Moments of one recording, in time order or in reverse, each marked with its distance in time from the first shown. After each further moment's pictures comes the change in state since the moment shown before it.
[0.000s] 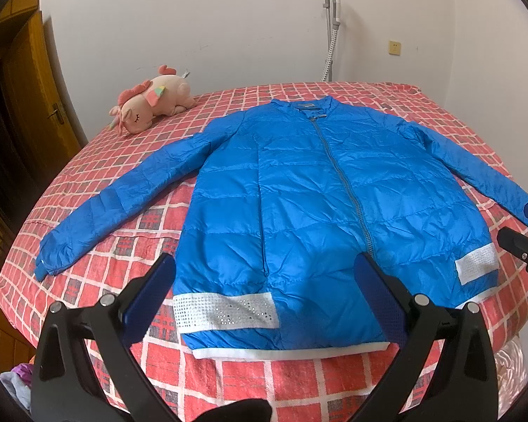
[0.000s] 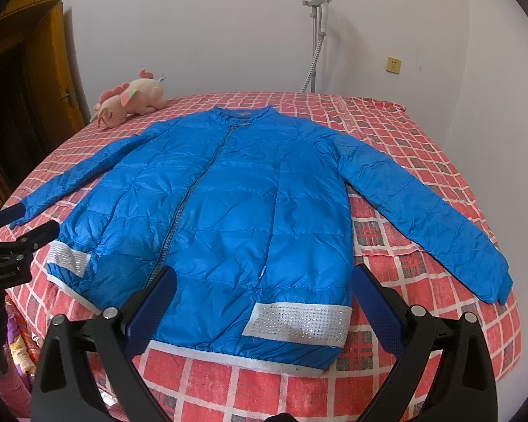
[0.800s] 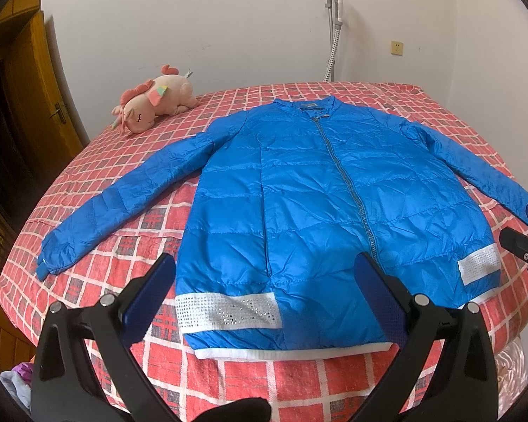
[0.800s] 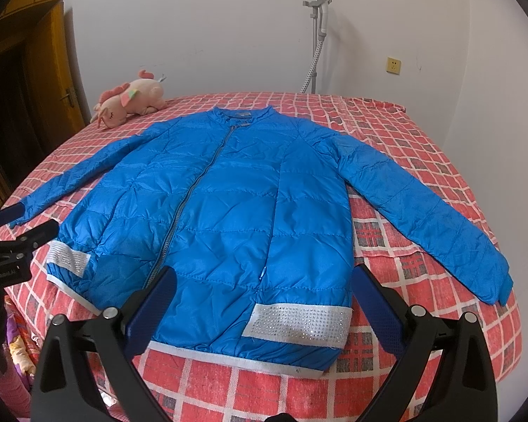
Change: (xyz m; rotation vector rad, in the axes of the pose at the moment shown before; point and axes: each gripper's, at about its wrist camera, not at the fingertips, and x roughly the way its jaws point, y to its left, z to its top) left arm 0.002 0.002 -0.001 0.002 -0.001 0.004; right arm 0.000 0.000 -0.001 -0.002 -0.003 -0.002
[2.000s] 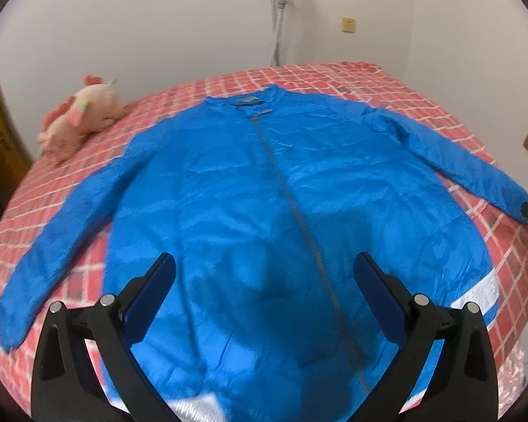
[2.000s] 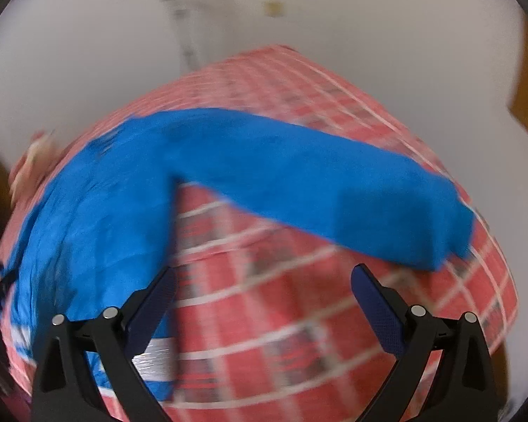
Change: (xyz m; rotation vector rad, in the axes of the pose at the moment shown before) left arm 0.095 -0.051 0.060 0.139 0.061 -0.197; right arm 0.039 -0.235 -0.025 0.516 0.171 -0.166
